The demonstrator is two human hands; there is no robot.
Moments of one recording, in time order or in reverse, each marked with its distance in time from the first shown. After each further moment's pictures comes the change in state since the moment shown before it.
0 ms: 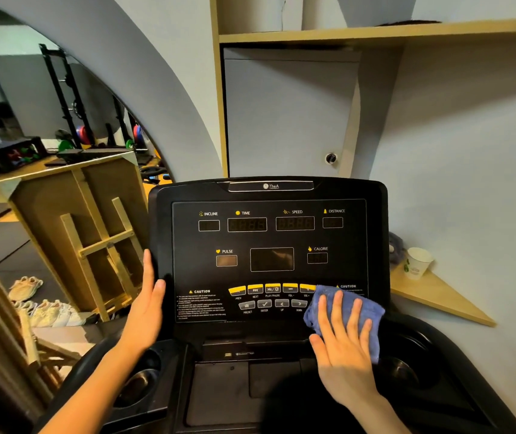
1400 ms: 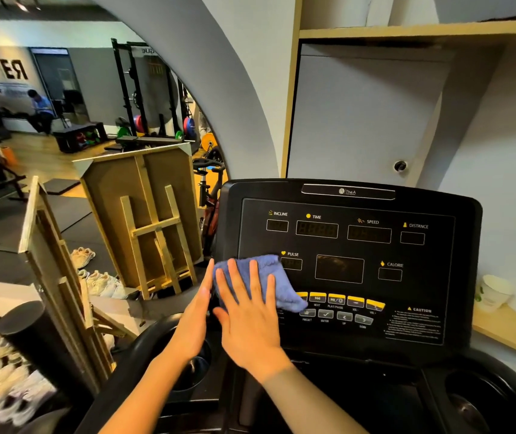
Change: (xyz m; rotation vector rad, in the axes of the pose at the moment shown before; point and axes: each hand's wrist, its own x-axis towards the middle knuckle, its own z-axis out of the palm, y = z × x) left_hand -0.021 -0.026 -0.022 -0.297 -0.097 -0.075; right_hand 0.051 -0.255 -0.023 0.152 0.101 -0.489
